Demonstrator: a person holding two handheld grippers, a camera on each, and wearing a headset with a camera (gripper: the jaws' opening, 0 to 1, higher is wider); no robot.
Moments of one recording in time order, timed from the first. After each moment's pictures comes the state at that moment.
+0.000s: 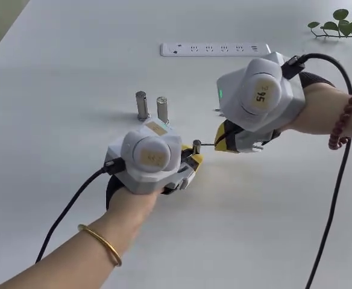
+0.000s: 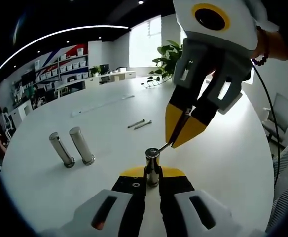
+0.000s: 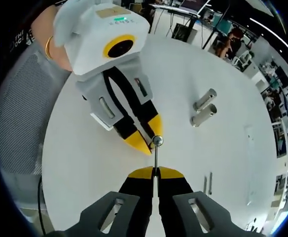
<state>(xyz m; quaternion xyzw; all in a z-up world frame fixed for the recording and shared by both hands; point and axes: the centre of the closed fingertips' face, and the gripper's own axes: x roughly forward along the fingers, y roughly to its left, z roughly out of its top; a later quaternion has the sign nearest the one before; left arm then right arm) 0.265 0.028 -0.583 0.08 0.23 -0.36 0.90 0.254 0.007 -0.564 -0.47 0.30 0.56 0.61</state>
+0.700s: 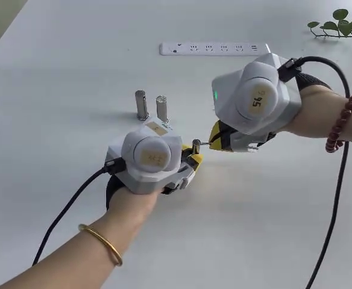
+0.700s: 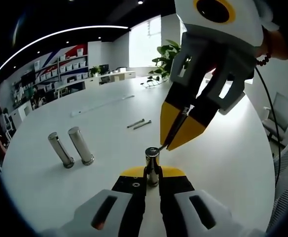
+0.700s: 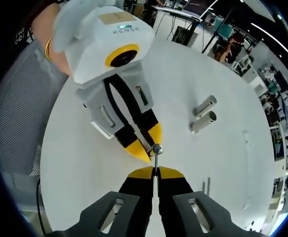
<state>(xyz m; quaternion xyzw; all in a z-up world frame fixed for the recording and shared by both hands) 0.266 0.027 -0.584 0.09 0.23 -0.36 0.90 0.254 0.016 -0.560 -0.47 0.29 0.56 0.62</state>
